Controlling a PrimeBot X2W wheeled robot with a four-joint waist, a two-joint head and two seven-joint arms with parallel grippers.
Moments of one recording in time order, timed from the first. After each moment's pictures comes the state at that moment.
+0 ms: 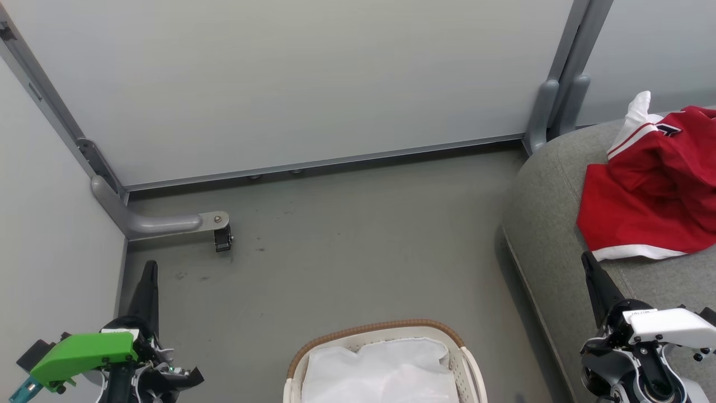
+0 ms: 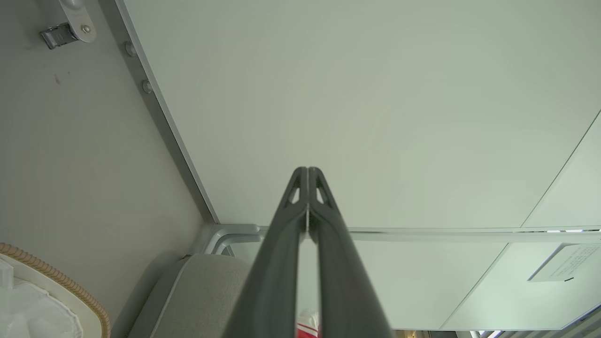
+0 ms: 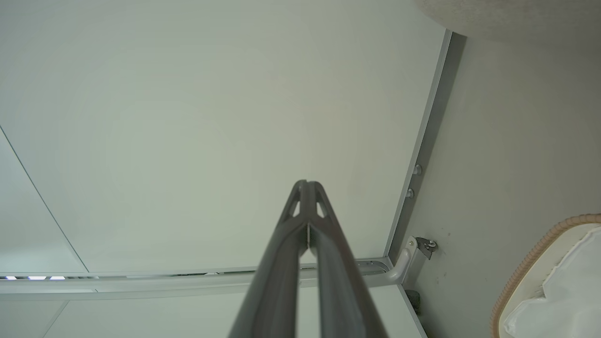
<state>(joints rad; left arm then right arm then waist) -0.10 0.05 0.11 0.25 -1.61 -0.13 0.11 -0.10 -0.05 -0.11 0.25 1.61 0.13 0.11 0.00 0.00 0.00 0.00</state>
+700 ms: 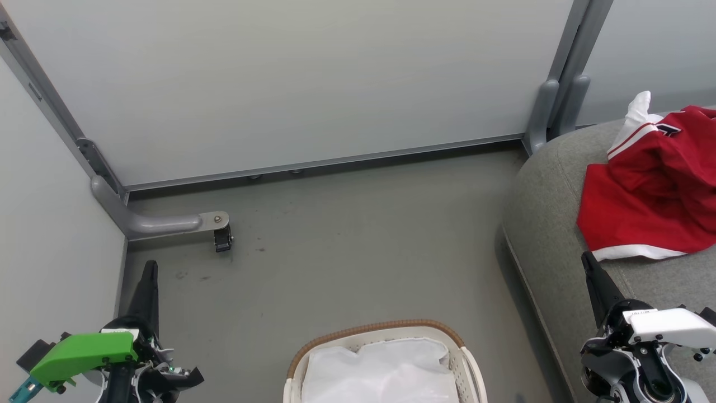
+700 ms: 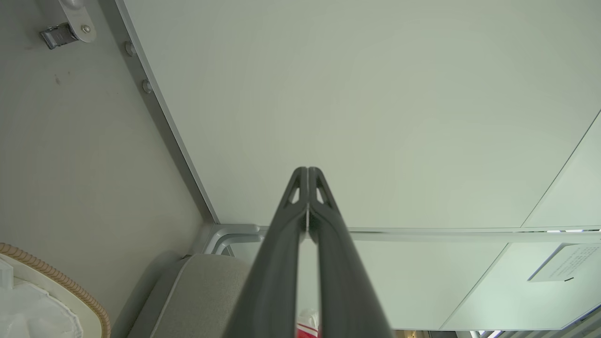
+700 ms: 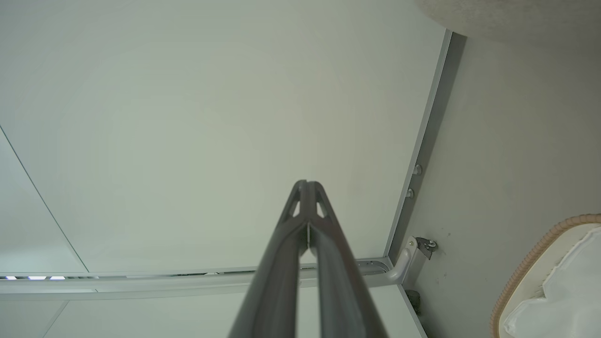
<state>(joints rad) -0.10 0.05 0.11 0.25 -1.61 -0.13 0.11 -0.10 -0.05 -0.11 0.25 1.61 0.13 0.11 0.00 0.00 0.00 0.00</state>
